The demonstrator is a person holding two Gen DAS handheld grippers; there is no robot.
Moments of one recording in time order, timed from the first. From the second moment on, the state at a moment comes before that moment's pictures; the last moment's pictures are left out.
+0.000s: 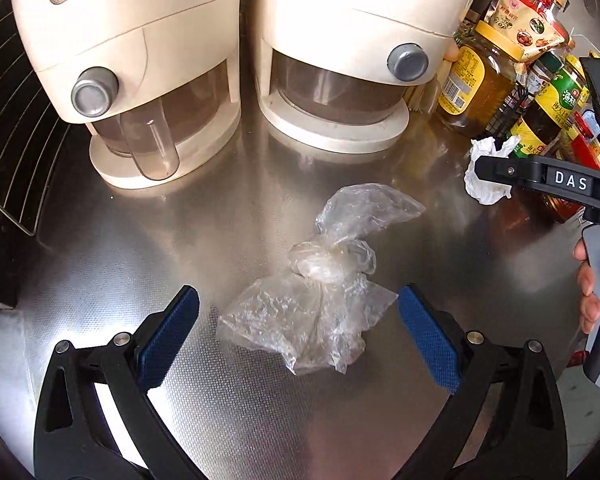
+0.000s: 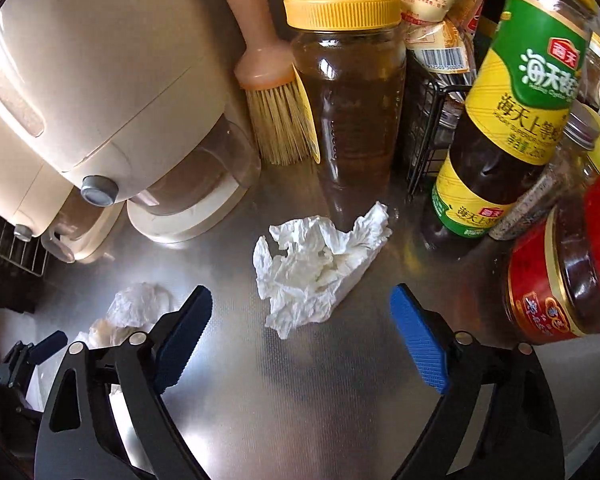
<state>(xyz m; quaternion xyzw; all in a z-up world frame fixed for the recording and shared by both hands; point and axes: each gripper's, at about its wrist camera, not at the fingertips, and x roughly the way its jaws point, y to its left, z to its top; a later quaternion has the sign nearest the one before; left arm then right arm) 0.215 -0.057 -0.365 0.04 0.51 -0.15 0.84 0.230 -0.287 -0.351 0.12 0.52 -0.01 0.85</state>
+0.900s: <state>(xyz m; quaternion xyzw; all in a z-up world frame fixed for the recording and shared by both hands) 0.118 -0.043 -0.304 0.04 0.47 -0.17 0.87 0.141 -0.266 -0.309 0.08 0.49 0.07 0.86</state>
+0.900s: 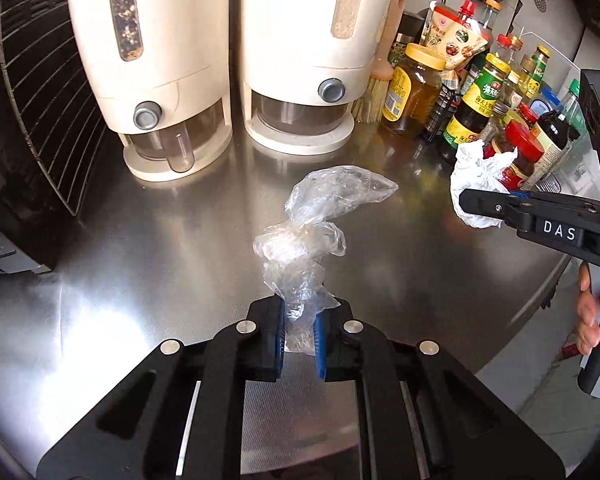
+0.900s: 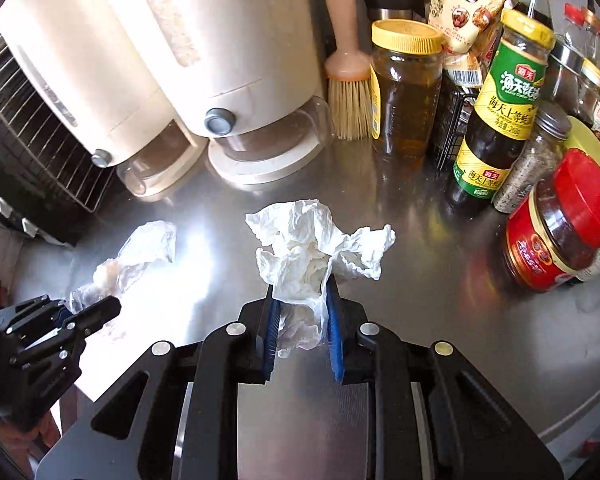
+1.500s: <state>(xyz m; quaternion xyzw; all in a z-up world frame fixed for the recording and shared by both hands) -0.039 -0.018 -0.312 0.02 0.50 -0.17 0.85 -0.019 -0.237 -0.299 0.05 0.50 0.14 0.85</state>
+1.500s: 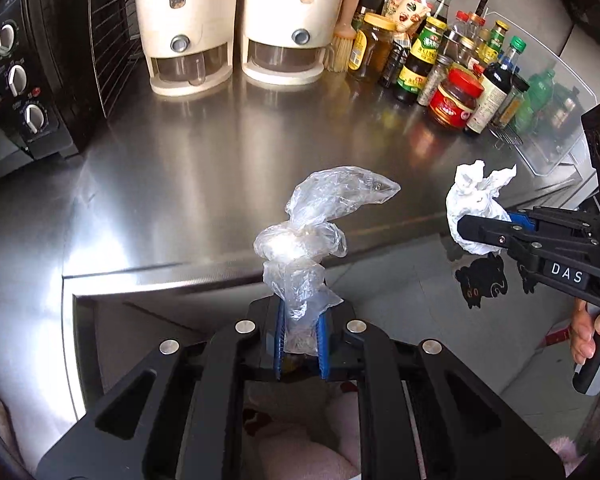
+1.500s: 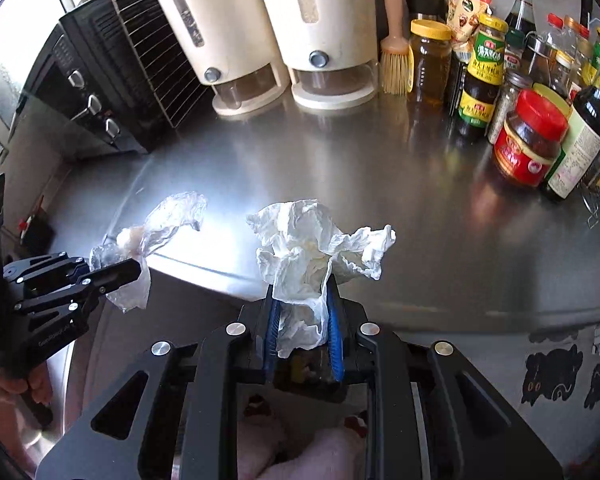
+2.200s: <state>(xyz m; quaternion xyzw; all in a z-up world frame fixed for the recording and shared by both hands) -0.074 -0.037 -0.520 -0.01 0.64 -0.18 0.75 -0.084 -0.241 -0.505 0.08 0.64 0.09 0.75</state>
